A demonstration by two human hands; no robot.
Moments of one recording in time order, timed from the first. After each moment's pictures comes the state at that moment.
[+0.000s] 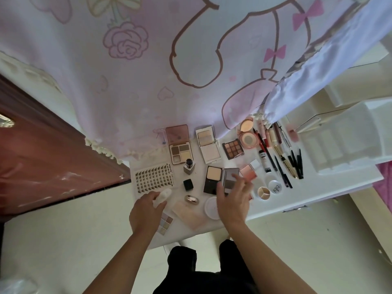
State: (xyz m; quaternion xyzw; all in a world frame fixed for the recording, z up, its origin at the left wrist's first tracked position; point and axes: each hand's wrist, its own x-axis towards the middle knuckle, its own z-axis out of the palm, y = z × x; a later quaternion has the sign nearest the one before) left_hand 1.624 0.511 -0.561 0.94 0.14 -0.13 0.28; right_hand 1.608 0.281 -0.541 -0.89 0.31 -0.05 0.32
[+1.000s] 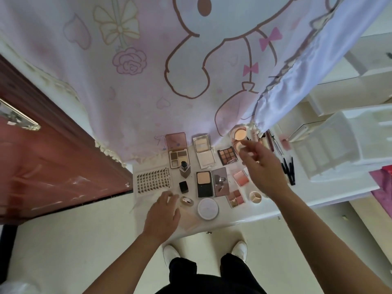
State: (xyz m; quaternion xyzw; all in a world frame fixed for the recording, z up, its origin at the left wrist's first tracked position) left_hand 1.590 0.465 -0.539 0.97 -0.13 -0.08 0.17; right_hand 1.635 0.185 -0.387 -0.86 0.14 -0.02 0.50
